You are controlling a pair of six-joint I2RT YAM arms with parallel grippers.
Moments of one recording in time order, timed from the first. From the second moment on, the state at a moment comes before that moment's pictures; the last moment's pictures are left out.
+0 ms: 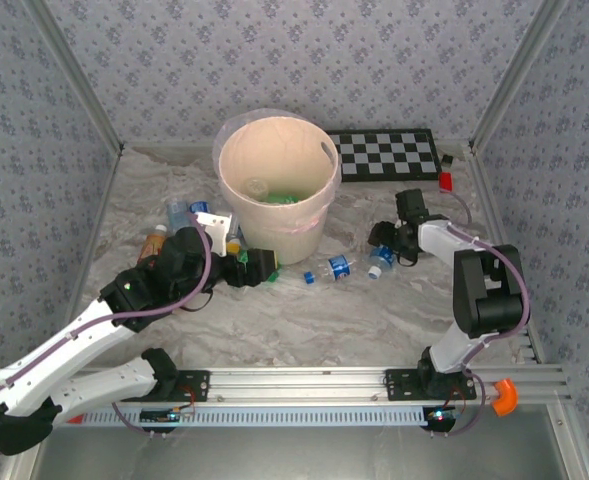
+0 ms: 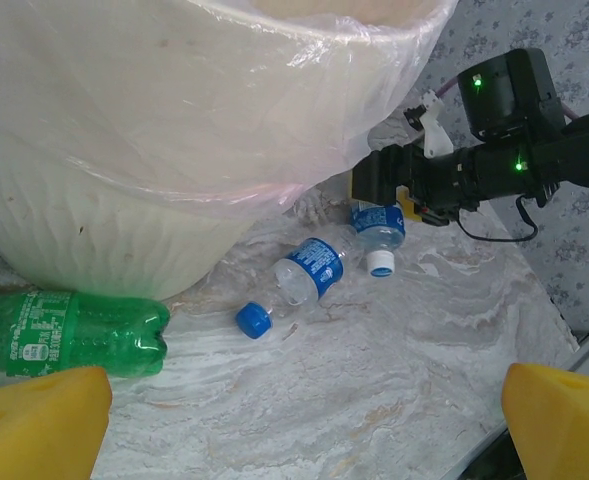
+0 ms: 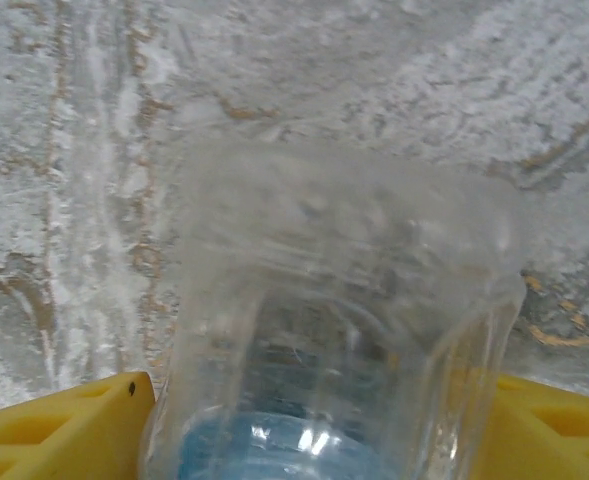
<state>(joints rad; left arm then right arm) -0.91 0.85 0.98 -0.60 -0.10 -0.62 0.12 1.64 0.92 -0.42 -0.07 0.49</state>
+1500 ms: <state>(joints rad) -0.91 0.63 0.98 -0.65 -0.37 -0.63 0.53 1.21 1.42 -0.56 0.16 0.46</state>
